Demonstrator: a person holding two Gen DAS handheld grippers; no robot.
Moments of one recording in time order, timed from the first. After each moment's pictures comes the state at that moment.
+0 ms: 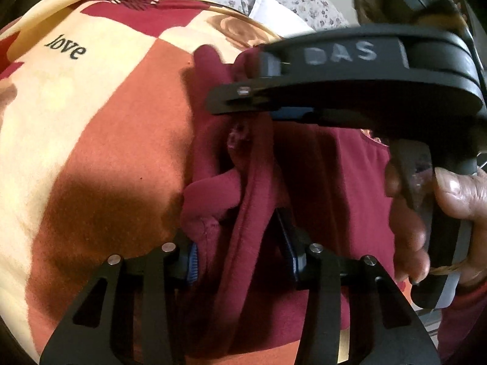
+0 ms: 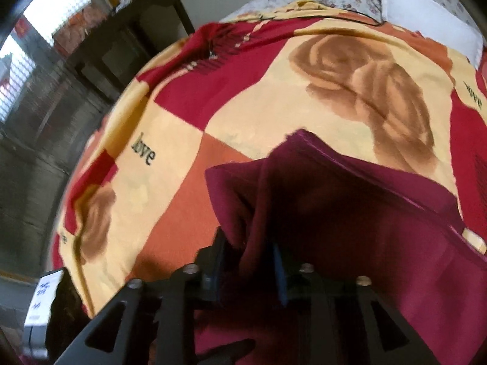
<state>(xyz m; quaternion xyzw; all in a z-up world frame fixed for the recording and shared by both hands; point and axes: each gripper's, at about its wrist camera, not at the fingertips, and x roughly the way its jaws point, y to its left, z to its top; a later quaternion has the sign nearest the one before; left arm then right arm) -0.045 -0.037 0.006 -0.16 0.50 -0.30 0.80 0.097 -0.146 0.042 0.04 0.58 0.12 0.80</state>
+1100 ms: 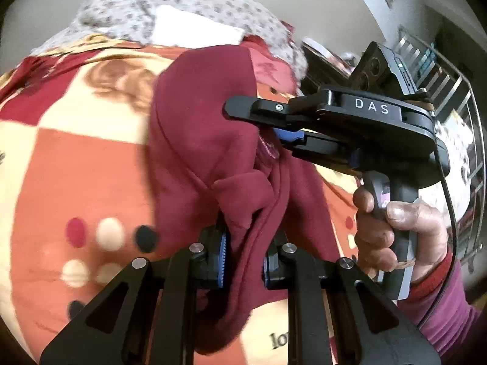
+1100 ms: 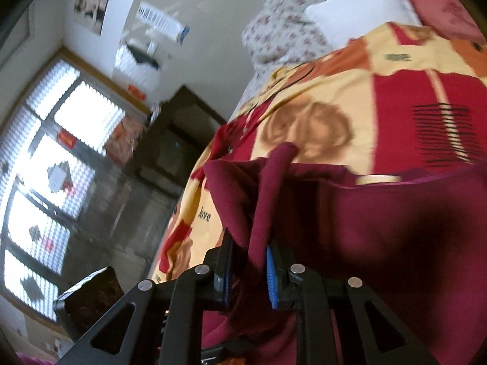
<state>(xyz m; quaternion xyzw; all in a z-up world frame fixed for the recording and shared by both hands) -0.102 -0.134 0.099 -0.06 0.44 -0.43 0.79 -0.054 -0.323 0.119 0.34 0.38 0.16 0.84</state>
